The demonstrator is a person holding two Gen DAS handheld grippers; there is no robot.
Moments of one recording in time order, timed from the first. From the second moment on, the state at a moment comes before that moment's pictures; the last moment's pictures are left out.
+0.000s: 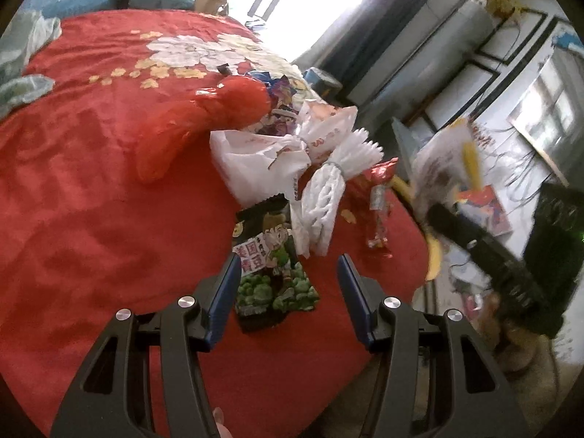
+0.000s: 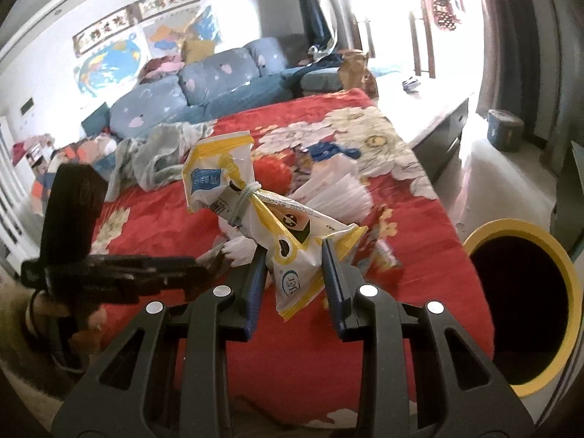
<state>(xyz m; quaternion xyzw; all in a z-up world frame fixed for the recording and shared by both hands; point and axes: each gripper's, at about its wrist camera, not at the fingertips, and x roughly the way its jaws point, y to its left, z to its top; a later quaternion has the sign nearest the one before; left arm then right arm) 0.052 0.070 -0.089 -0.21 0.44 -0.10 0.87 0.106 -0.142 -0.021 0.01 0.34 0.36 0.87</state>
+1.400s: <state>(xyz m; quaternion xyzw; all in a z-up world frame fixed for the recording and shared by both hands) 0.079 -0.006 0.004 -0.13 0.34 -0.13 0.93 0.137 -0.215 -0.003 0.09 0.31 0.28 0.90</state>
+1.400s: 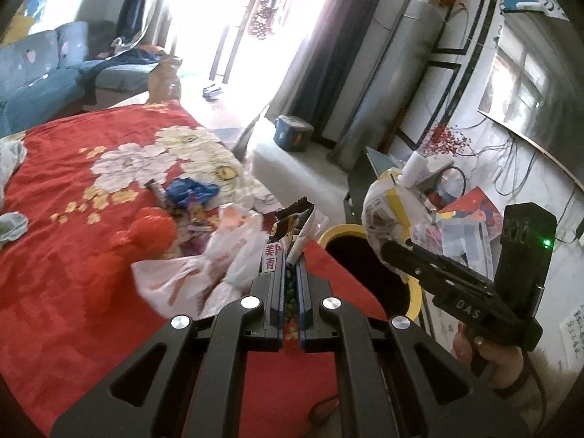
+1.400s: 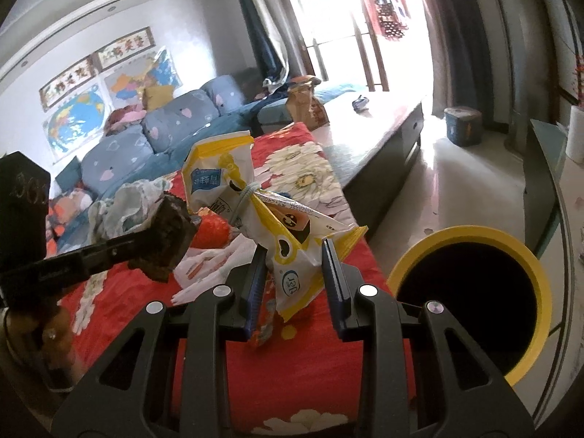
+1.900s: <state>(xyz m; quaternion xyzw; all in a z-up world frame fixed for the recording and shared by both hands) 0.105 -0.049 0.004 -0.11 0.34 -0.16 0.92 0.154 -0.254 -0.007 0.13 0.31 0.23 0.91</state>
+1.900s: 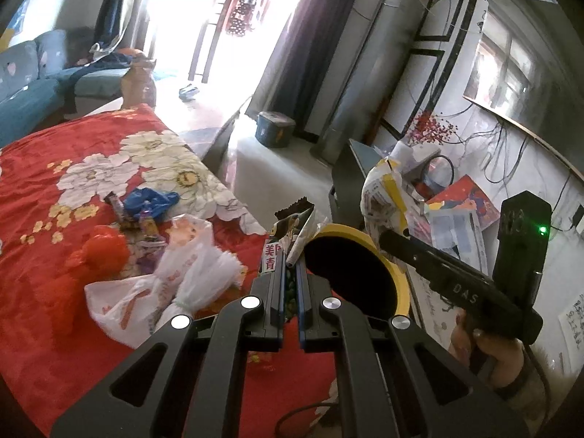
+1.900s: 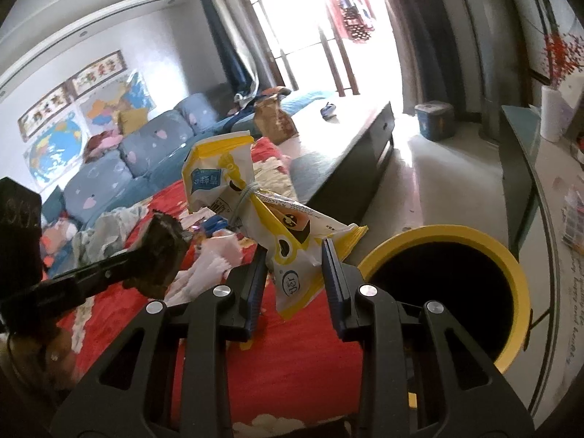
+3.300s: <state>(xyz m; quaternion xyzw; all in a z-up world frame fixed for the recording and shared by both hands) 0.157 -0.175 -0.037 -0.03 0.38 -0.22 0.90 0.178 -0.357 -0.066 0.22 0.35 0.09 0.91</state>
